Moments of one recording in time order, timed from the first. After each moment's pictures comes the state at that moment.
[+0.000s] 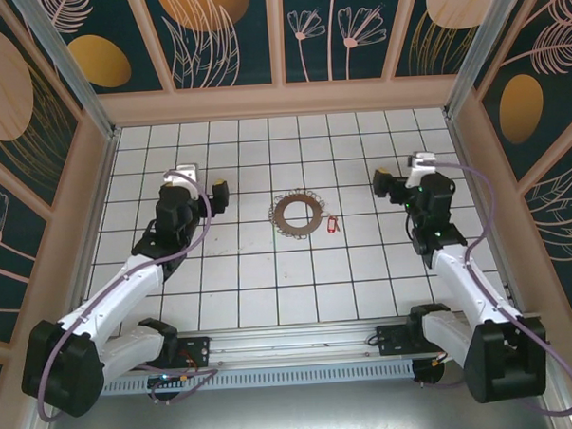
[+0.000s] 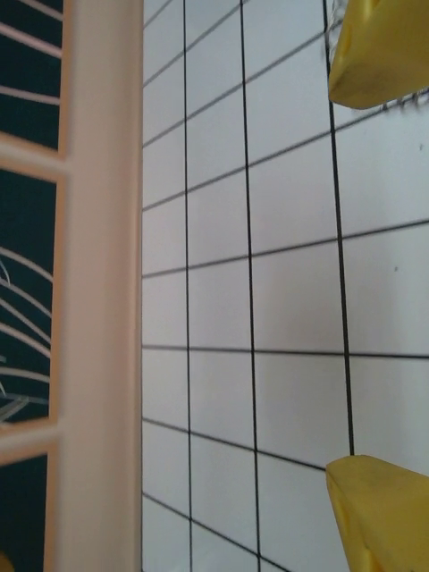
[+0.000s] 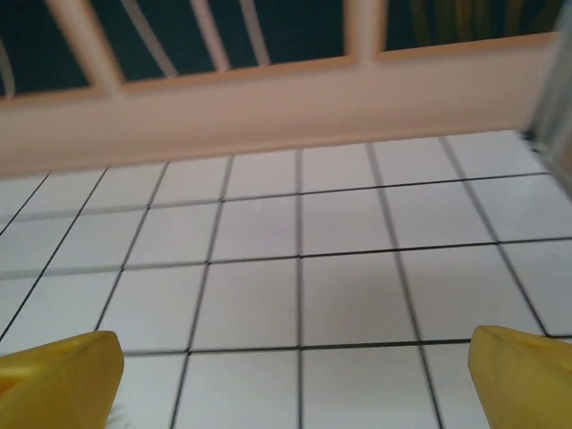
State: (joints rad) left arm -0.39 1.08 0.60 0.15 -0.28 -0.21; right arm 0.07 0.98 0.51 0.22 0.00 0.14
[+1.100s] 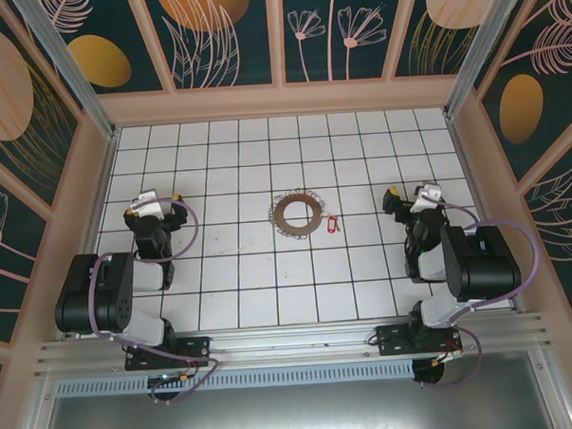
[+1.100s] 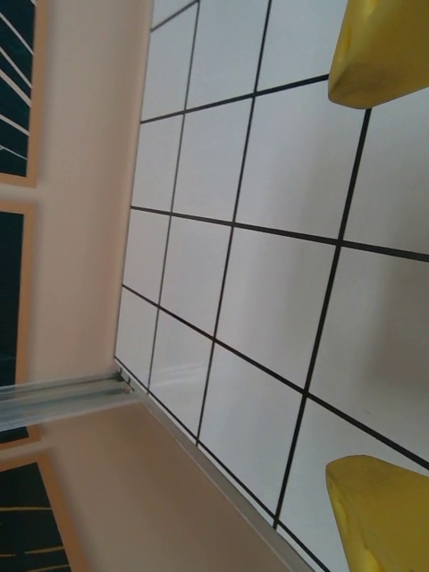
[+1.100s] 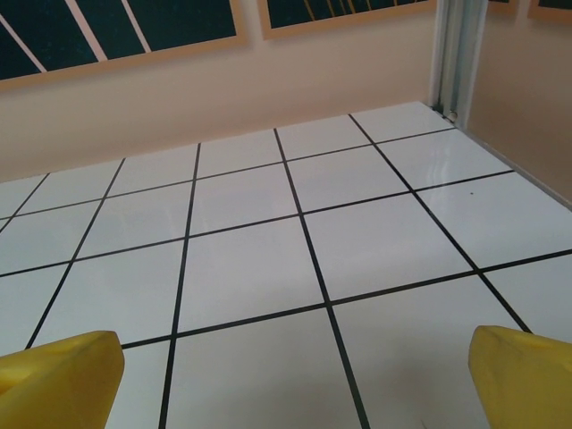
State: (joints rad) left arm -0.01 1.51 0.25 1.07 -0.23 -0.09; right arm -0.03 1.56 0.18 1.24 0.05 0.13
